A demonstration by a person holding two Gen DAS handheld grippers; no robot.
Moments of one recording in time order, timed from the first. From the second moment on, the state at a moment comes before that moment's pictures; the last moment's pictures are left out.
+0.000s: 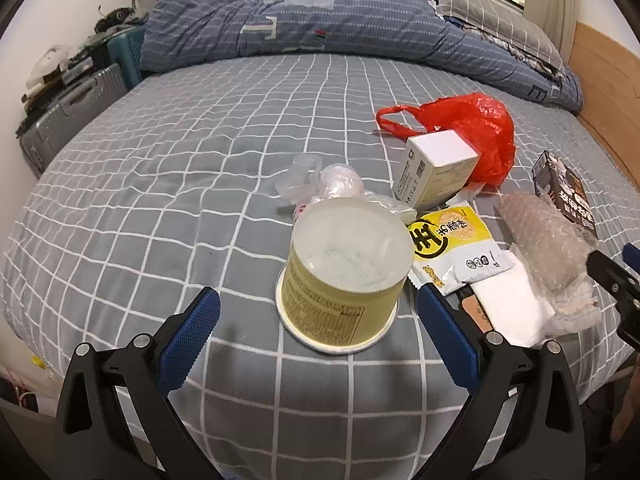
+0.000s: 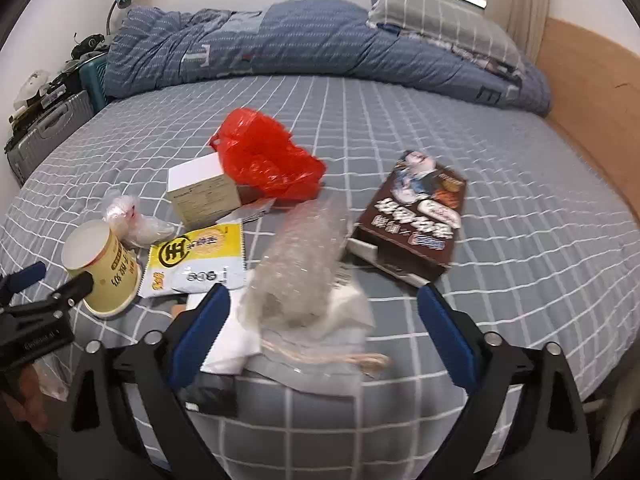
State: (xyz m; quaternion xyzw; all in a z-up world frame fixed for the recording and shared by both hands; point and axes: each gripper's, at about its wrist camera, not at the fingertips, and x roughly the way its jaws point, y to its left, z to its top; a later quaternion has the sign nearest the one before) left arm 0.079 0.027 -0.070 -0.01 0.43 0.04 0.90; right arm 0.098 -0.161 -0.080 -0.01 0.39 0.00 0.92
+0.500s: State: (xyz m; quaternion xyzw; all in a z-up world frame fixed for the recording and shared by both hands) left arm 0.119 0.023 -0.093 -0.03 0.46 0.00 0.89; right arm 0.146 -0.156 -0.112 0.00 0.43 0.02 0.90
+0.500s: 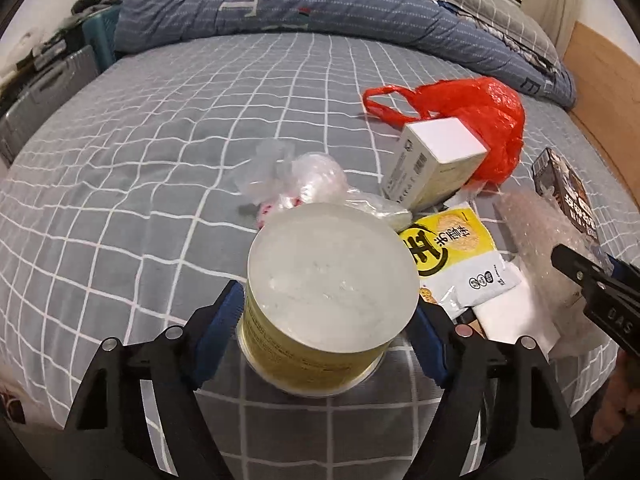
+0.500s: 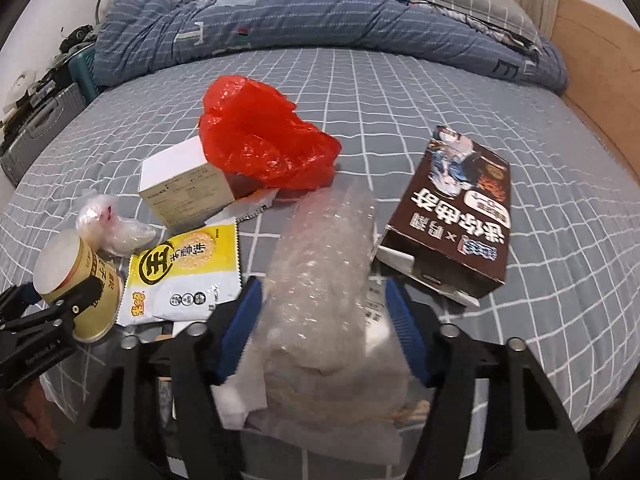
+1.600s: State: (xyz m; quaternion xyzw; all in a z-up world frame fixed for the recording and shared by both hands) left arm 0.064 0.022 -0.034 -0.03 0.42 0.01 0.91; right arm 0.077 -0.157 -0.055 0.02 0.37 0.04 0.93
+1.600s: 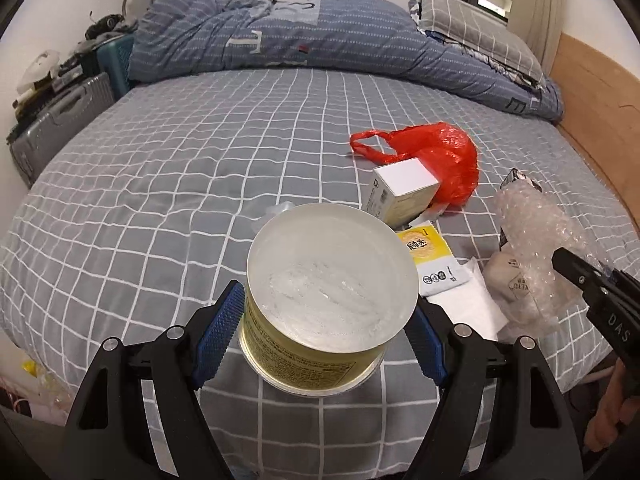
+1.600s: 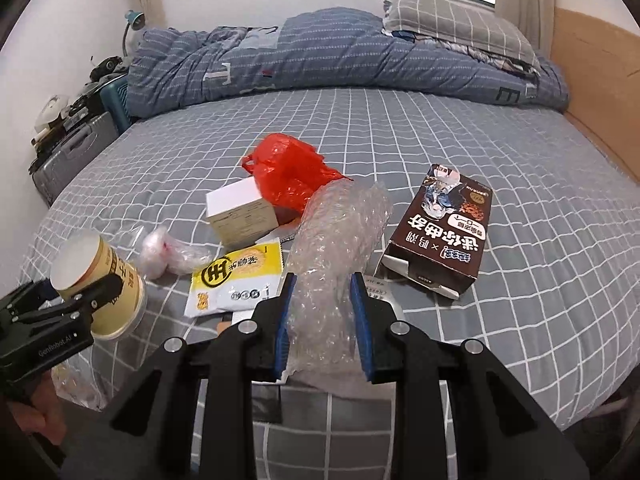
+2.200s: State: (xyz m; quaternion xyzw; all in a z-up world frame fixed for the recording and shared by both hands) left arm 0.008 0.004 -0.027 -0.05 0.42 -0.02 0.91; right arm 0.014 -0.159 -0.046 0.01 0.35 0.02 0.94
